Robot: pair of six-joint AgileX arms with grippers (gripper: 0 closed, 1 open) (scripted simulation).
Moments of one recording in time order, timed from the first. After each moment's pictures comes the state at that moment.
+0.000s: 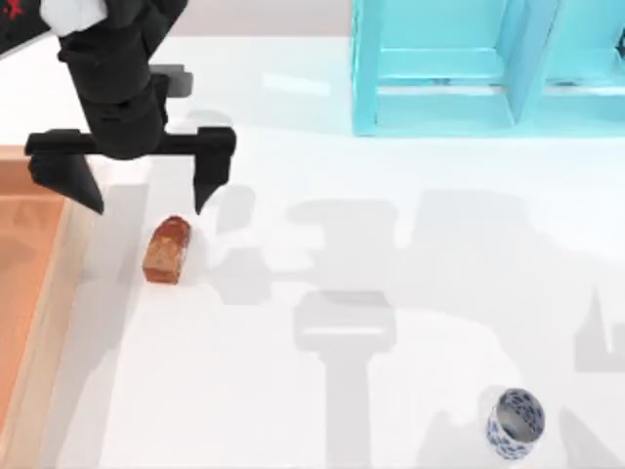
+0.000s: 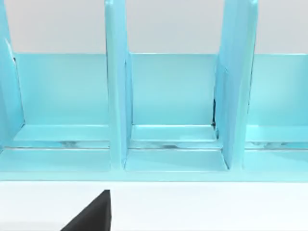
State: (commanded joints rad) left arm -0.32 2.05 1.72 -1.25 0.00 -0.29; right arm 0.00 0.00 0.00 0.00 0.00 0.00
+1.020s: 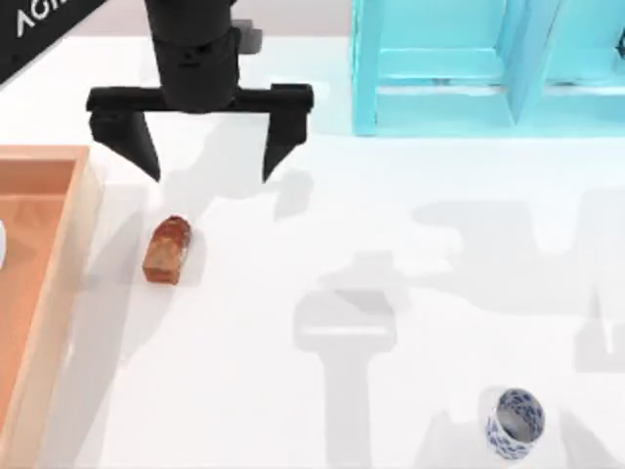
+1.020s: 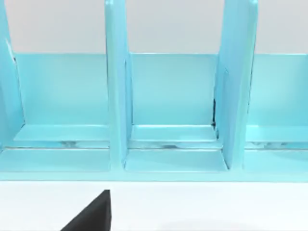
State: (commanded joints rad) left arm -0.48 2.18 2.12 -1.55 0.00 -0.45; right arm 0.00 0.00 0.00 0.00 0.00 0.00
